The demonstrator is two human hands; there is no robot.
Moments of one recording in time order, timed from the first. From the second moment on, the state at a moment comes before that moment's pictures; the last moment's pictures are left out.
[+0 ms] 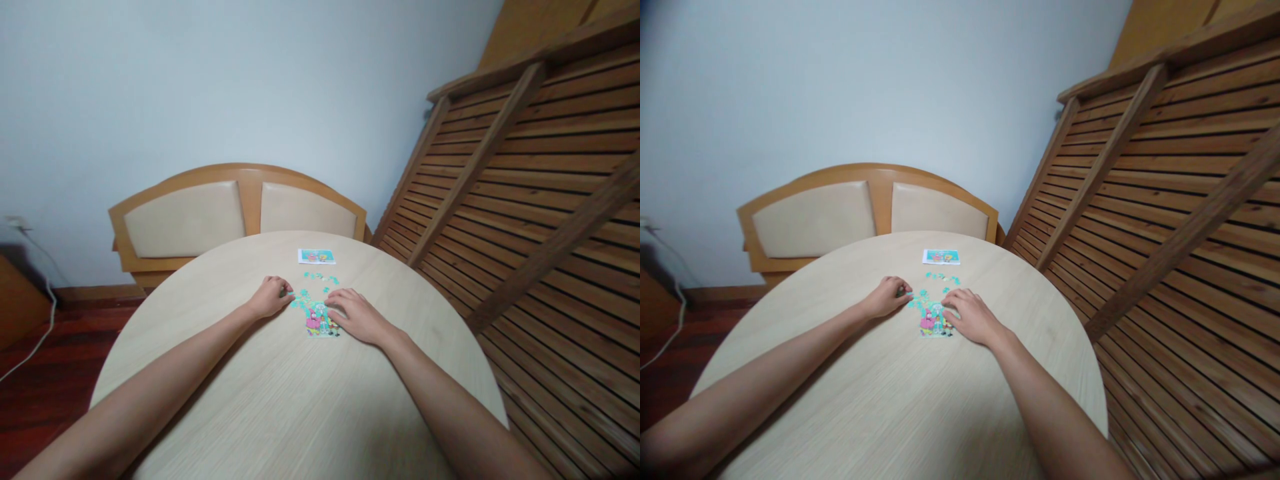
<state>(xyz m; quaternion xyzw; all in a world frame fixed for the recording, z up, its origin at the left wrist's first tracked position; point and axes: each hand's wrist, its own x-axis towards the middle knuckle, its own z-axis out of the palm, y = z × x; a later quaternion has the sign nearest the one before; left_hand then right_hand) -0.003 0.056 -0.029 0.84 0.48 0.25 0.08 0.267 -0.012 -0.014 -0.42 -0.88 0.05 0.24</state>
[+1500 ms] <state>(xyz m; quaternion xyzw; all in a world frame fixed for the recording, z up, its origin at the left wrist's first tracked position) 0.028 -0.001 -0.014 0.83 0.47 0.18 0.24 0.270 -0.021 0.000 -0.34 -0.92 0.09 0.19</state>
